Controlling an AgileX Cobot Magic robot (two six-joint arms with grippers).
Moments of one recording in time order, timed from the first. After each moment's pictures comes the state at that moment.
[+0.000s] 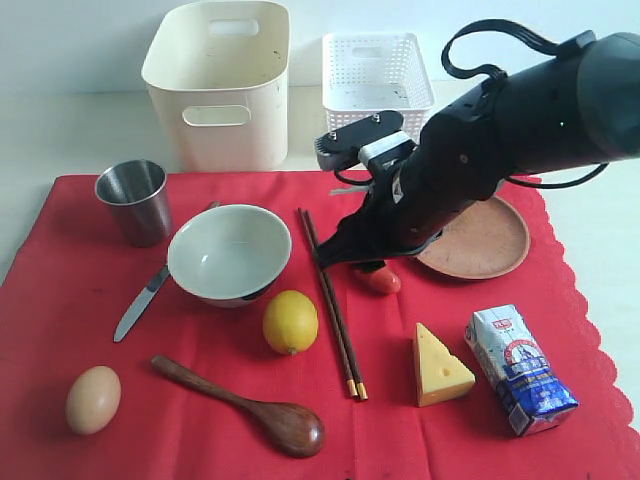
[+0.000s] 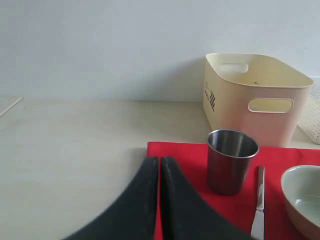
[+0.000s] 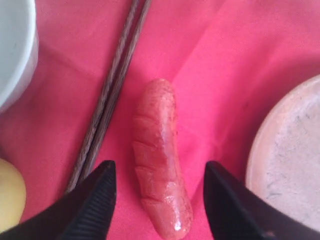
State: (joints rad) left arm -0.03 0.01 0.00 0.02 0.19 -0.04; right arm 0.77 1.85 -1.01 -0.10 0.39 0.20
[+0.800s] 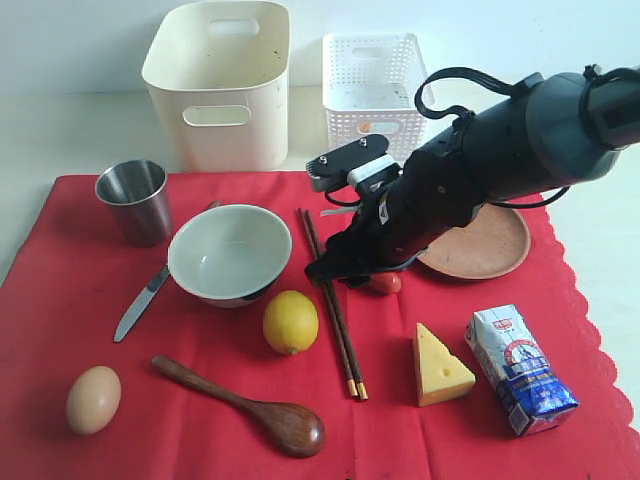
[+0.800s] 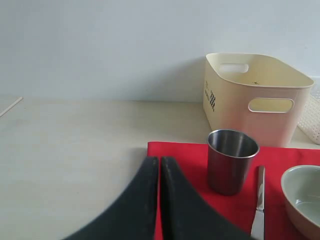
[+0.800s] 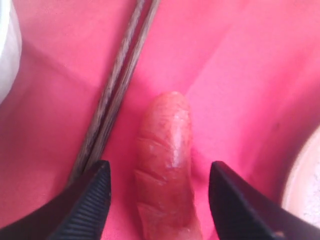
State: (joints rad) left arm -0.03 0.01 0.00 0.02 0.19 -0.04; right arm 0.77 1.95 -1.01 -0.10 0.27 0.18
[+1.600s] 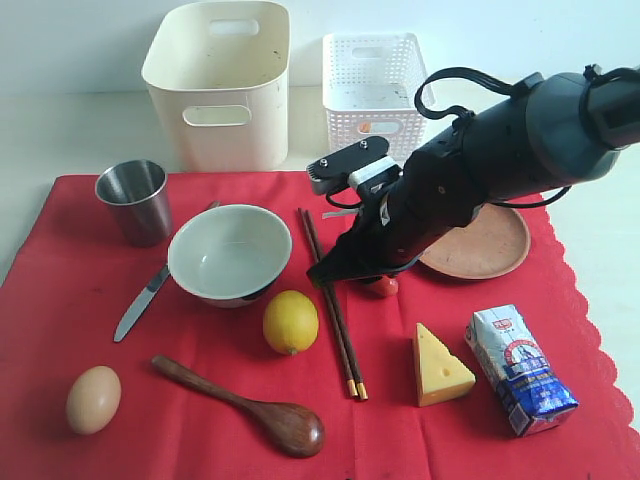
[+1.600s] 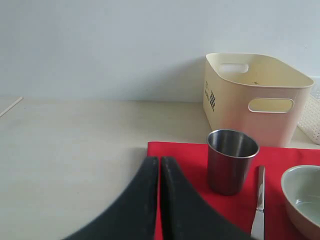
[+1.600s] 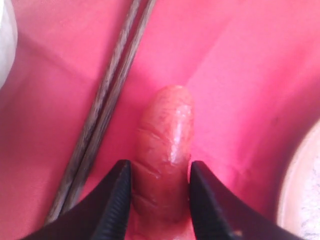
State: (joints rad) left arm -0.03 0.01 0.00 0.02 0.19 -0.04; right arm 0.77 1.95 -1.01 -0.10 0.29 0.18
